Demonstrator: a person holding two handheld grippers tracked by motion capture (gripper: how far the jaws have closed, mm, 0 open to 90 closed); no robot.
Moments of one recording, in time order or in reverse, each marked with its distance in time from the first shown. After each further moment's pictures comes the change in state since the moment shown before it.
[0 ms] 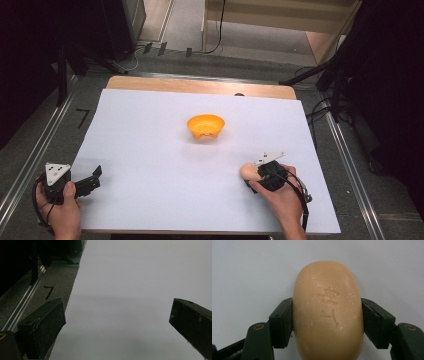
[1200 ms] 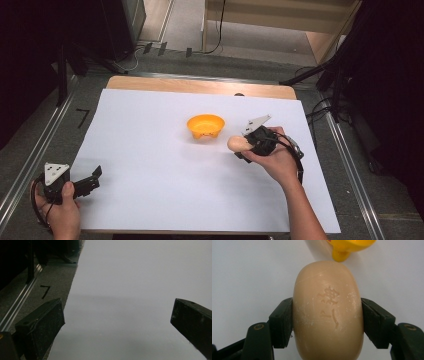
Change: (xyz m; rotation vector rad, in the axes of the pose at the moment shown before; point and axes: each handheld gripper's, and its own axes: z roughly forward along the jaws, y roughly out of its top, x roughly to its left) left arm 0.003 0.000 0.001 0.004 -0.031 -0.022; right arm -0.028 0.100 -0.009 -0.029 0.105 -0.287
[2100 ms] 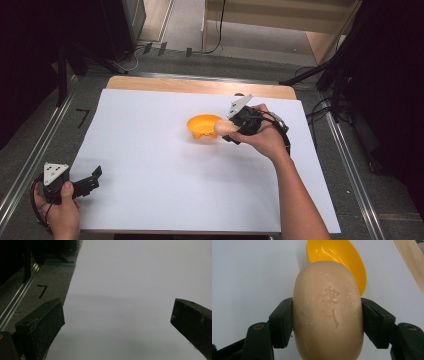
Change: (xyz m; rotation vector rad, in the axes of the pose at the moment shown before) left arm 0.001 0.000 0.000 0.006 -0.017 -0.005; right arm -0.026 0.062 0.015 -0.015 0.054 -0.188
